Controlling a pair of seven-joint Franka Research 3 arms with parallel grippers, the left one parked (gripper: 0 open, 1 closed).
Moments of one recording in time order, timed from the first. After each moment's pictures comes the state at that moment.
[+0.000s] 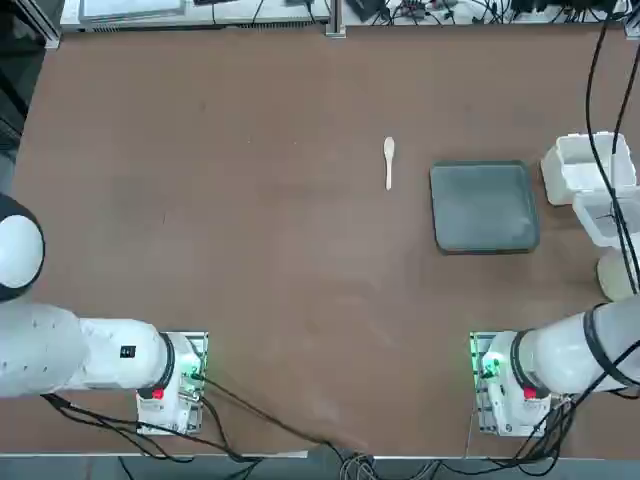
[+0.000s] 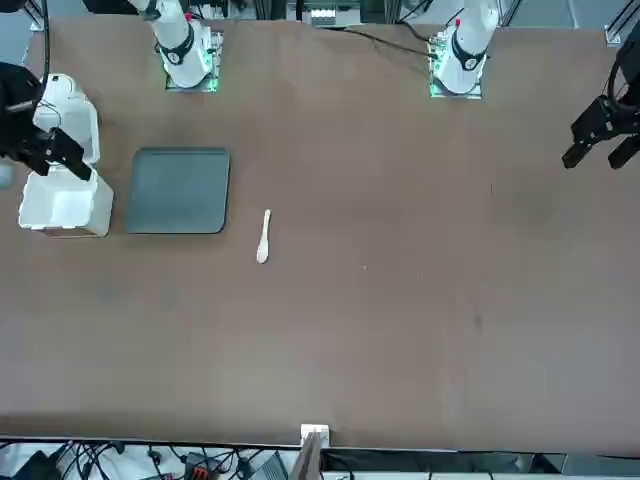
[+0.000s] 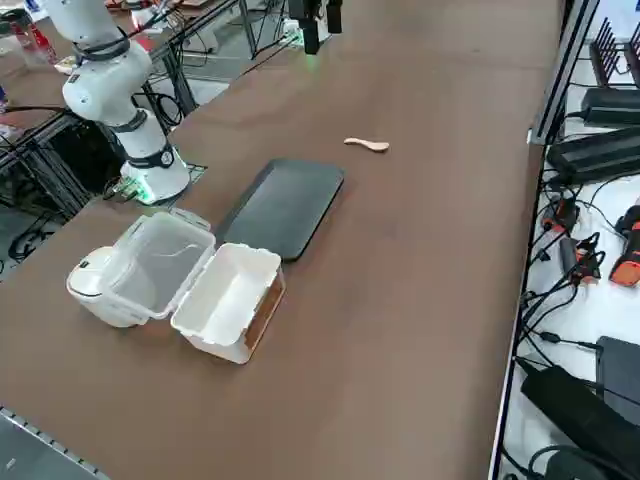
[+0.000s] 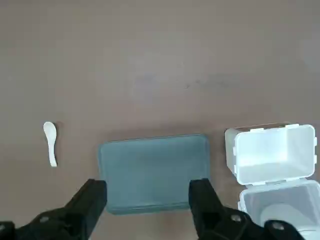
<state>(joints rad) 0.16 0.07 -0.12 -1.47 -0.03 1.54 0.12</state>
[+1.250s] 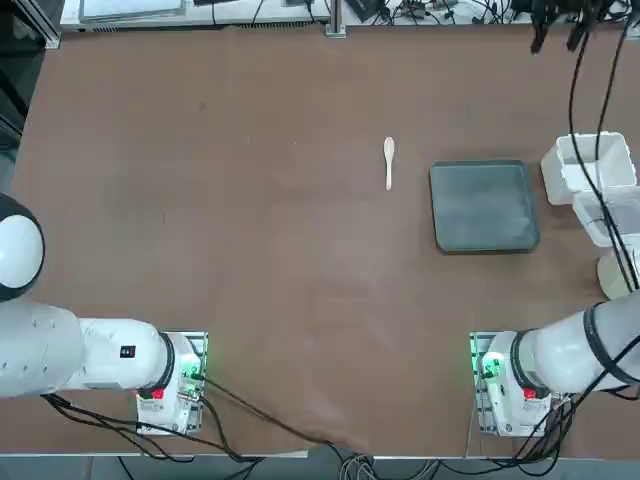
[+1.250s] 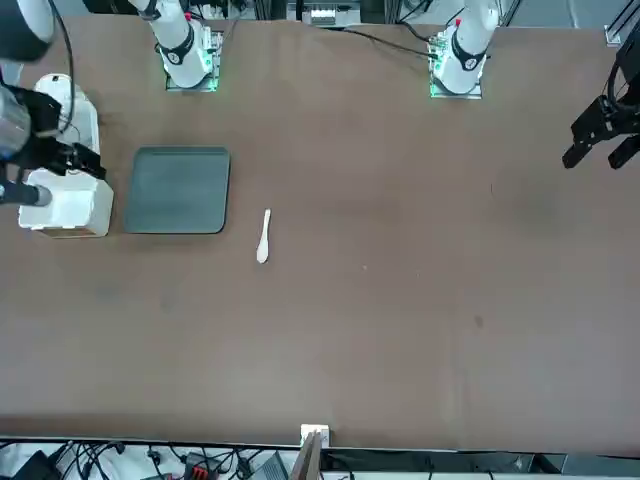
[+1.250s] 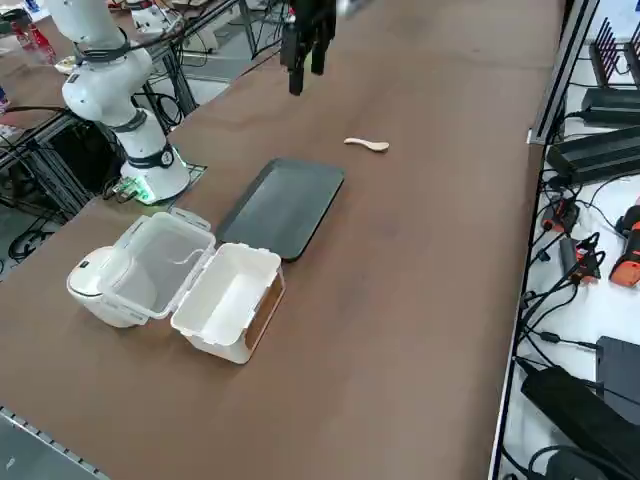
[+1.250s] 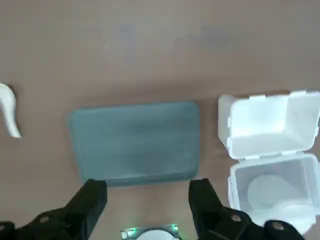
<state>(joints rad) 0.13 0.10 -0.13 -1.62 -0.08 1.50 0.08</state>
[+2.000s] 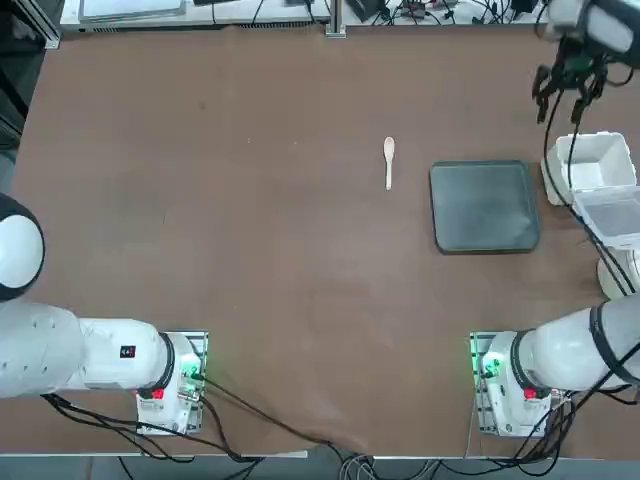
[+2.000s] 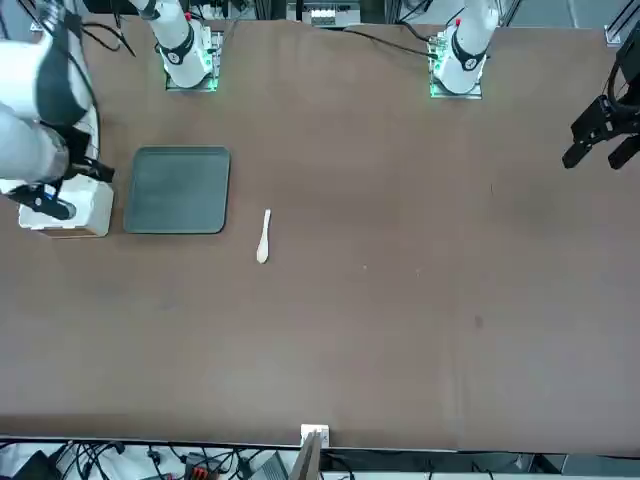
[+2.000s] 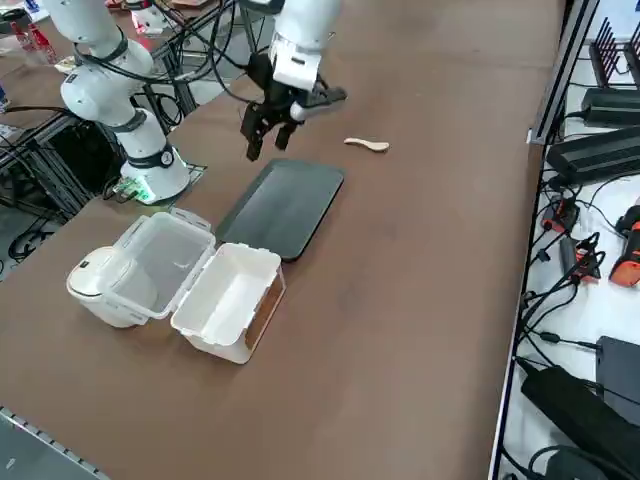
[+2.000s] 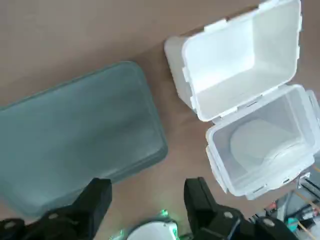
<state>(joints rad) 0.09 0.10 -0.12 -1.96 -0.24 1.65 0.41</state>
